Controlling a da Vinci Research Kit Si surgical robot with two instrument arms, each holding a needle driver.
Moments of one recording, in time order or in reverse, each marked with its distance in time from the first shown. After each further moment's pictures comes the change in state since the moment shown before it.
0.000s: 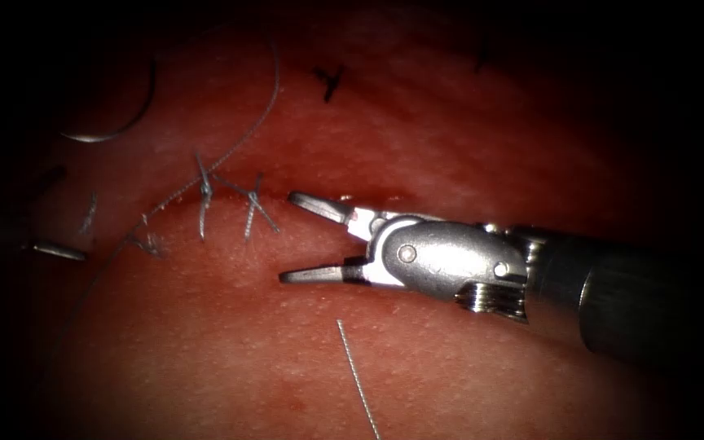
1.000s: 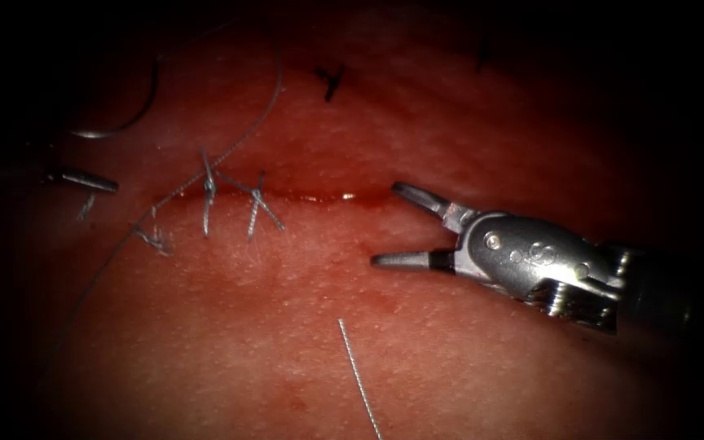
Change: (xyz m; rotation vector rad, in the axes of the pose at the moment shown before) right arm 0.000 0.001 -0.007 -0.171 -0.236 0.264; left arm 0.010 -0.006 0.005 0.052 0.026 -0.090
